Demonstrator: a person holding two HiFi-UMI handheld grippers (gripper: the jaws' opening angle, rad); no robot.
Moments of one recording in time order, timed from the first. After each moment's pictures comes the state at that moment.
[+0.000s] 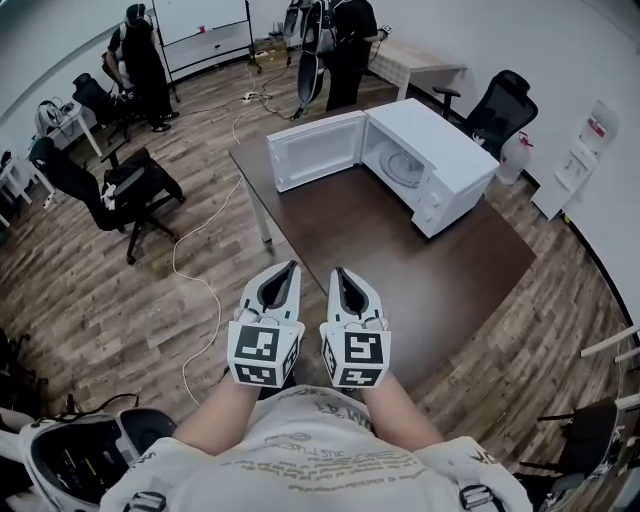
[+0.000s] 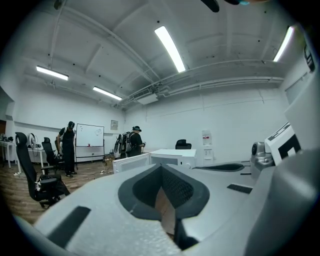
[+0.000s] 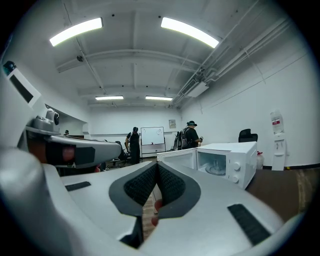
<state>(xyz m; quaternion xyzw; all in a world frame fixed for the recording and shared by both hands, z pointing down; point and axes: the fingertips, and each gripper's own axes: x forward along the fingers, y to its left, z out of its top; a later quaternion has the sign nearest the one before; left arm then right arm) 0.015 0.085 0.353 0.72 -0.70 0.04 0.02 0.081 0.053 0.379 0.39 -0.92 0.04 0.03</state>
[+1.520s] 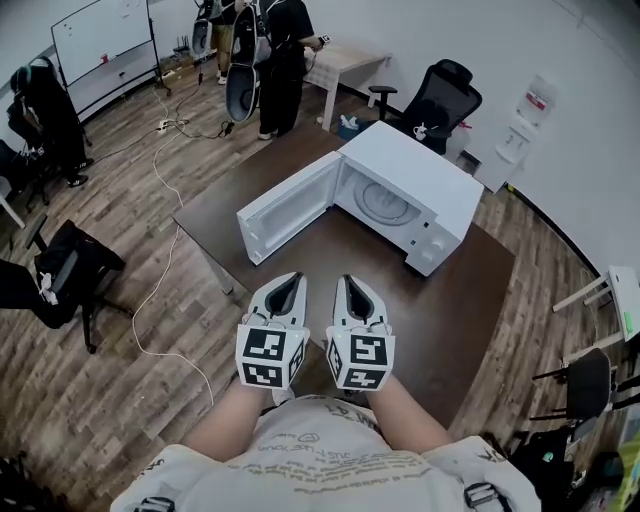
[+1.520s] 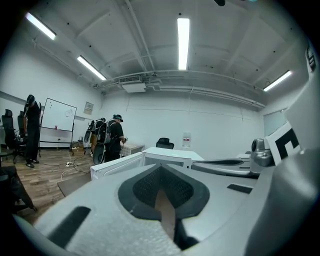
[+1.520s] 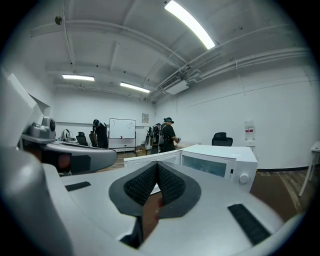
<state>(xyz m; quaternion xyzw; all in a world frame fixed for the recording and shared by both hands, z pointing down) -0.132 -0.138 0.372 0.83 -0.56 0.02 0.08 -0.052 -0.148 0.378 0.56 -0.82 0.04 0.07</state>
